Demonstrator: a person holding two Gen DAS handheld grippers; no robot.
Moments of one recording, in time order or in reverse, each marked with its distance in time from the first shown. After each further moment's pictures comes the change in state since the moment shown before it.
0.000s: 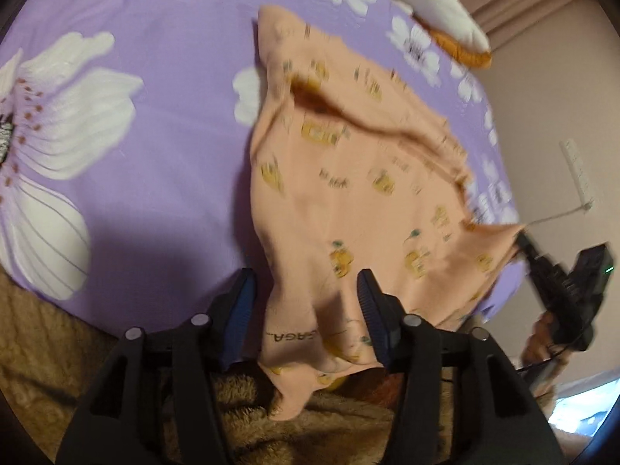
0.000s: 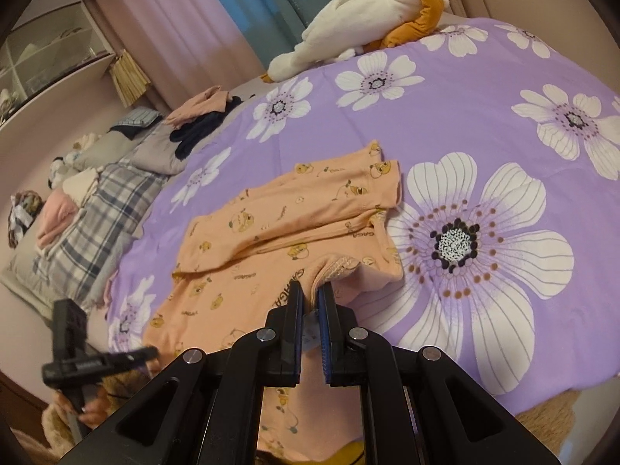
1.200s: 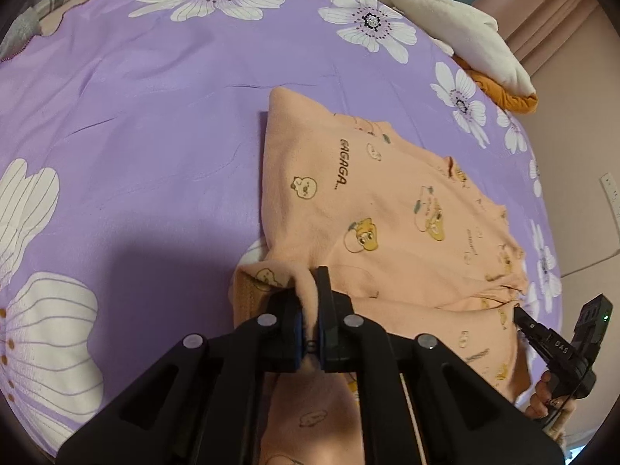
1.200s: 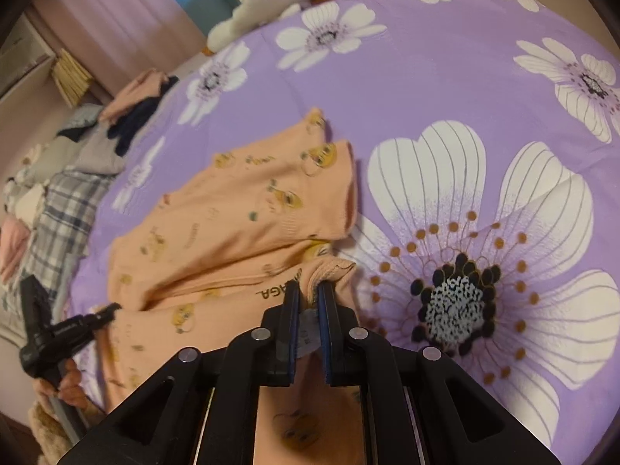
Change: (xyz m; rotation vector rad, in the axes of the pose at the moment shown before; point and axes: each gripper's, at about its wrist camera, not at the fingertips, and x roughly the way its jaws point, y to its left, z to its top) left arm 0.044 0.004 0.125 -0.021 -0.155 0.138; right arm 0.101 -0.053 0.041 0.108 0.145 -0.119
